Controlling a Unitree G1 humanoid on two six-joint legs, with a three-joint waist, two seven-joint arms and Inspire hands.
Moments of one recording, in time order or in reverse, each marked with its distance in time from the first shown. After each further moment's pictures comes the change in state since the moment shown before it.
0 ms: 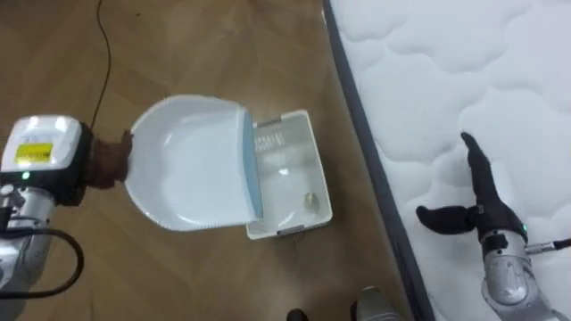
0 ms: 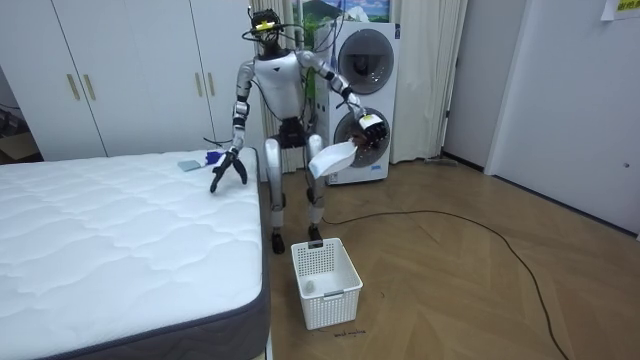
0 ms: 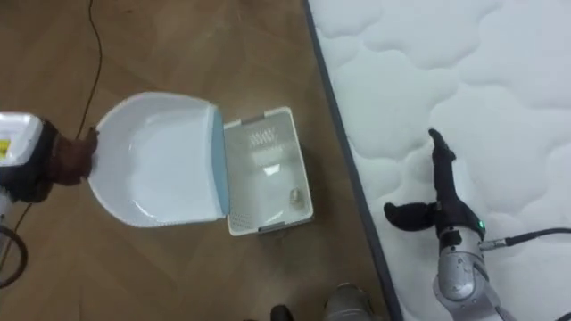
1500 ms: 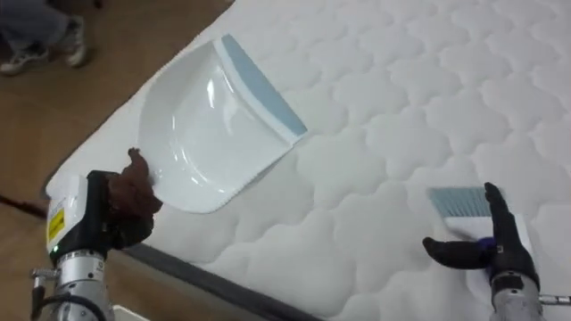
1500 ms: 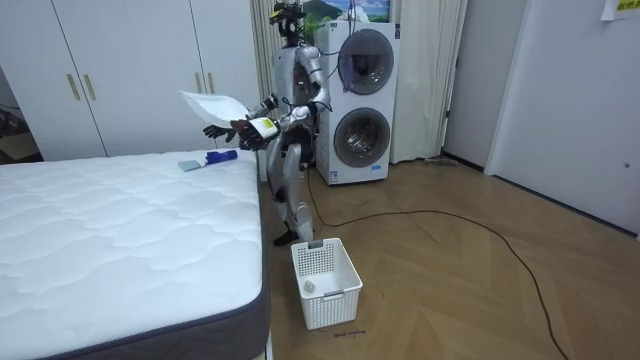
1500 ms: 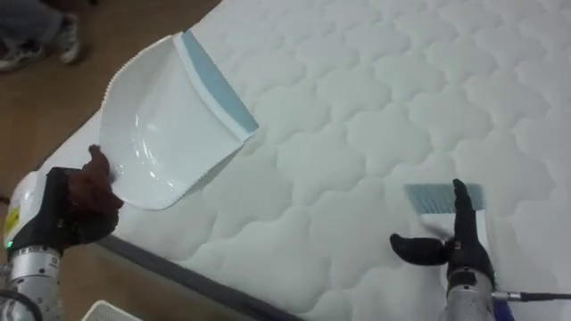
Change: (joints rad) left arm 0.331 -0.433 0.224 -0.391 -0.336 0.039 -0.123; right arm 0.141 0.087 -0.034 -0.159 0.156 0.066 0.055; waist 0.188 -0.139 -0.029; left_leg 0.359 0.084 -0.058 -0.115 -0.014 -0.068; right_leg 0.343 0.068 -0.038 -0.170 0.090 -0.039
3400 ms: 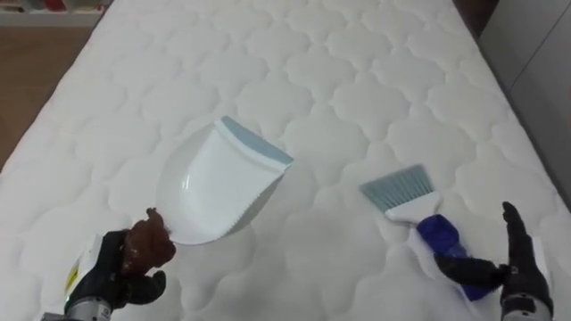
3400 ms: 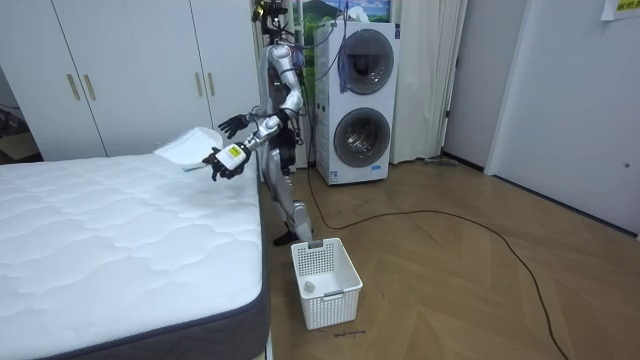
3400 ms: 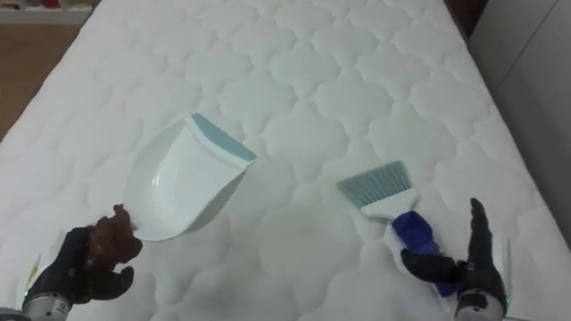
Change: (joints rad) left arm 0.054 -0.021 0.028 0.237 -0.099 -0.003 -0.148; right arm 0.083 0.075 -0.177 0.040 0.033 -0.010 -0.087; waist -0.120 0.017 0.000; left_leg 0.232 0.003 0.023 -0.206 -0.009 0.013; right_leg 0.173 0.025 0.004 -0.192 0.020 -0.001
